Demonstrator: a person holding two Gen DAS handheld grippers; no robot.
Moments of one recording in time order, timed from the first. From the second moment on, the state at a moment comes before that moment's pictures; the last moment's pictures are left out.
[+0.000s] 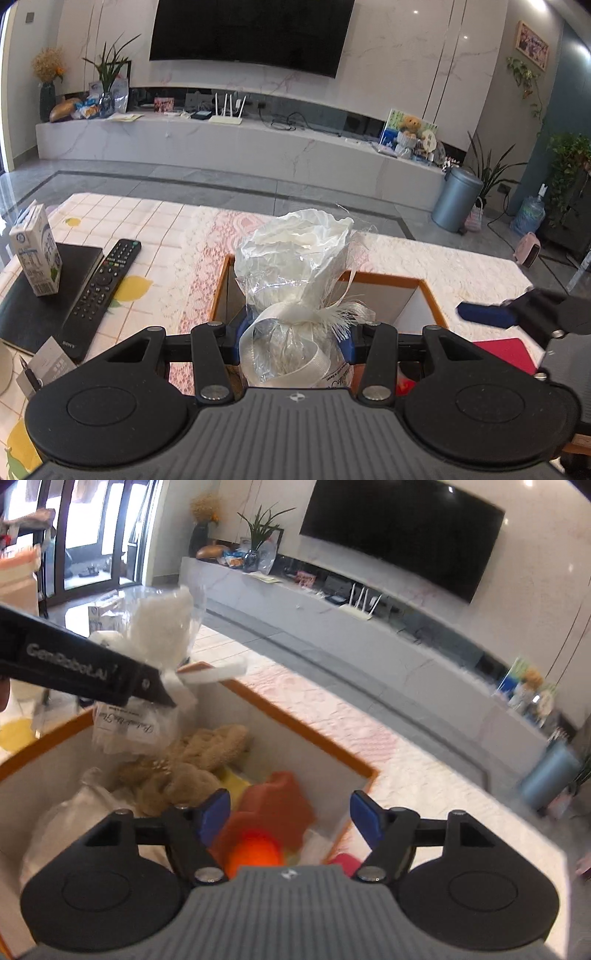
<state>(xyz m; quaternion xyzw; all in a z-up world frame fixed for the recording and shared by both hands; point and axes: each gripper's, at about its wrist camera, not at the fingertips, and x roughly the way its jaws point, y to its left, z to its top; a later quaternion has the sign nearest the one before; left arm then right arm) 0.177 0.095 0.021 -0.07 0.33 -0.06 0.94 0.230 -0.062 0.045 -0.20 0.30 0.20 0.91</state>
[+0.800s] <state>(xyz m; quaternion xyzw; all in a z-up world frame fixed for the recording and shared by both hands) 0.178 0.072 0.009 -0.03 0.35 -0.04 0.94 0.217 -0.070 0.051 -0.16 0.30 0.21 0.92</state>
